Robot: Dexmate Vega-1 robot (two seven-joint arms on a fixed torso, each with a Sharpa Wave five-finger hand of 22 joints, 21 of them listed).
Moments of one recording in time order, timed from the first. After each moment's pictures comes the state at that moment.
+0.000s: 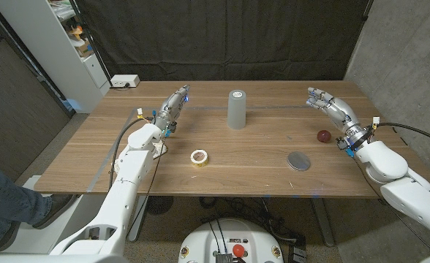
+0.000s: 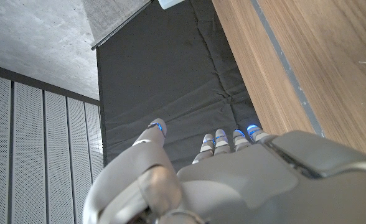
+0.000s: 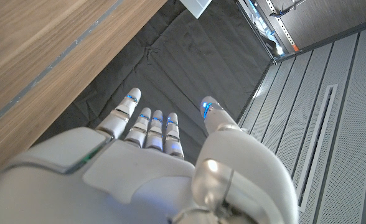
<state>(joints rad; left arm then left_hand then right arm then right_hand) 0.88 0.16 -0.02 -1.42 -0.17 -0.05 -0.32 0.40 0.10 0.43 -0.04 0.18 -0.07 0.08 0.18 0.17 -0.11 0.05 0.20 0.20 -0.17 0.07 0.18 0.17 -0.17 0.03 0.24 0.17 -1.27 -0.82 -0.06 -1.67 0.40 0.48 0.00 0.51 0.08 0.58 -0.17 0.19 0.18 0.03 0.20 0.19 0.14 0.04 0.20 0.20 0.11 -0.01 0.22 0.21 0.30 0.01 0.19 0.17</state>
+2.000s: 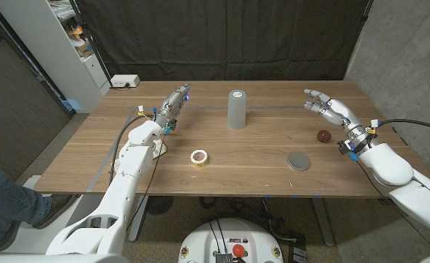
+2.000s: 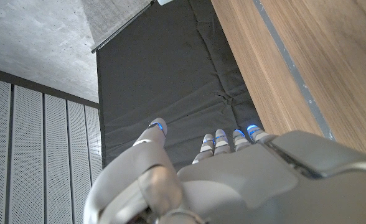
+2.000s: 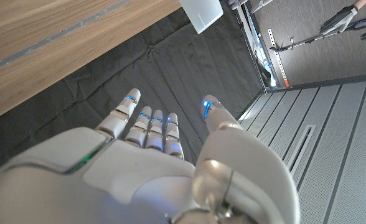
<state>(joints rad) 0.81 0.17 -0.01 -1.32 -0.17 -0.08 -0.34 0.40 0.10 0.43 -0.05 0.19 -0.07 0.08 0.18 0.17 -0.11 0.05 0.20 0.20 -0.17 0.07 0.18 0.17 -0.17 0.03 0.23 0.18 -1.37 -0.82 0.03 -1.78 0.13 0.45 -0.06 0.53 0.06 0.59 -0.17 0.19 0.19 0.02 0.20 0.19 0.14 0.03 0.20 0.20 0.11 -0.01 0.21 0.21 0.28 0.01 0.19 0.17</state>
